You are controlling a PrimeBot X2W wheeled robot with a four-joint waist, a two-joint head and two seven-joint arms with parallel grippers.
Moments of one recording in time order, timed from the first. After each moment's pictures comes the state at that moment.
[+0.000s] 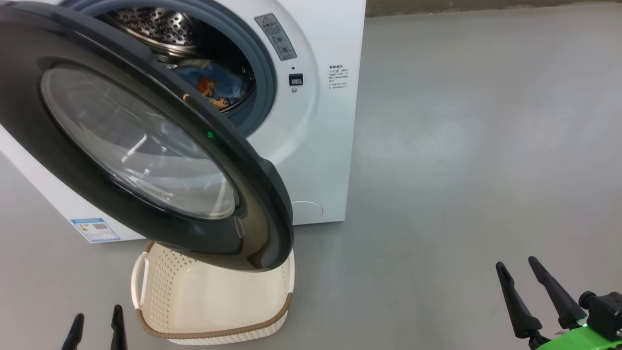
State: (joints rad) left arm 0.11 0.11 0.09 0.21 -0.33 -0.13 -0.26; right arm 0.05 -0.31 0.08 0.15 0.47 0.13 -0.25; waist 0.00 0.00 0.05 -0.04
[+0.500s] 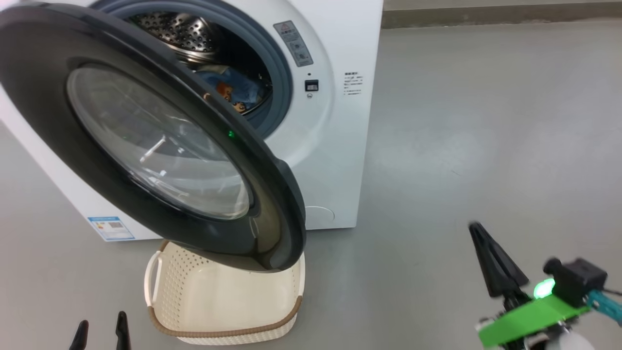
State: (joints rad) left arm 0.14 0.09 0.10 0.18 -0.32 -0.13 -0.26; right arm -0.07 -0.25 0.17 0.11 0.50 0.13 -0.25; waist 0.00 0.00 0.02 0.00
